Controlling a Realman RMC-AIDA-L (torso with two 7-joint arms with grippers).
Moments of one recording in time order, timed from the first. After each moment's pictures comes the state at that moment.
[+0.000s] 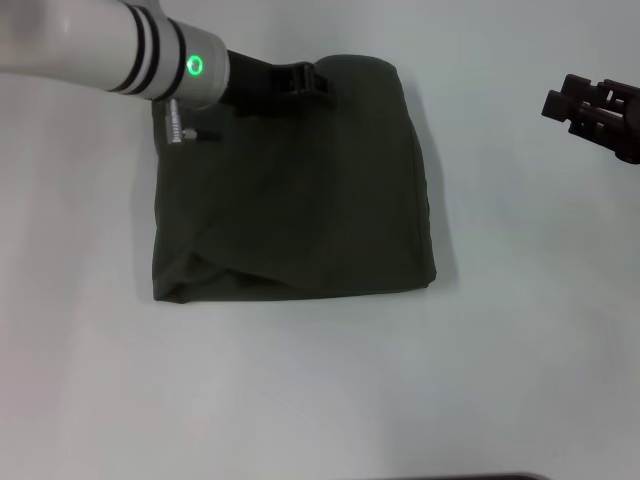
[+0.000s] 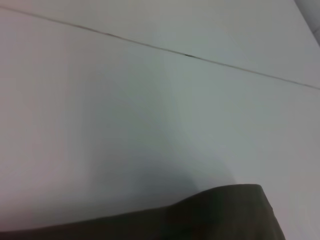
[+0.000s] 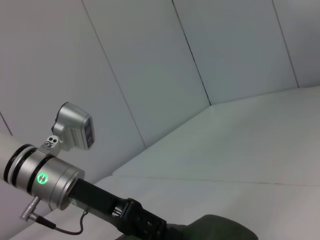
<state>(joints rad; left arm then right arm) -0.92 -2.16 1.06 0.59 2.33 0.94 -2.74 0.36 2.04 -0.49 -0.66 -1.87 -1.59 1.44</state>
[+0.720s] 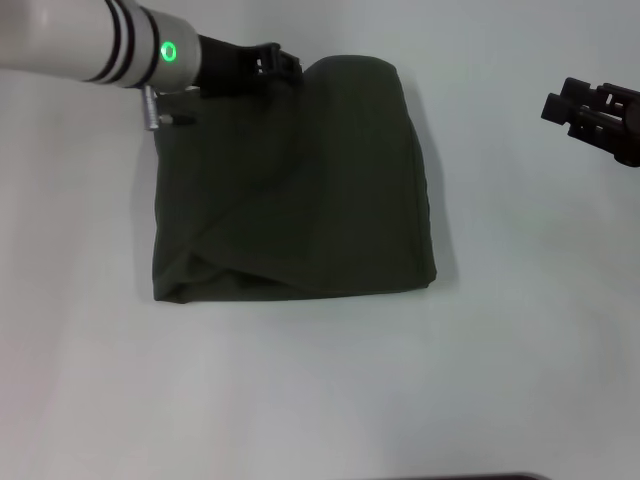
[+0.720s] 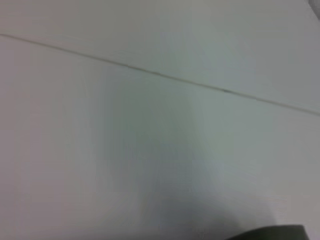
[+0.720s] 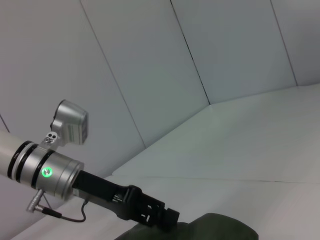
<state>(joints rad) -0.89 -2.15 1.07 0.62 2.36 0.87 -2.79 0.35 2.04 -0.49 -0.66 -1.87 -1.59 1.45</state>
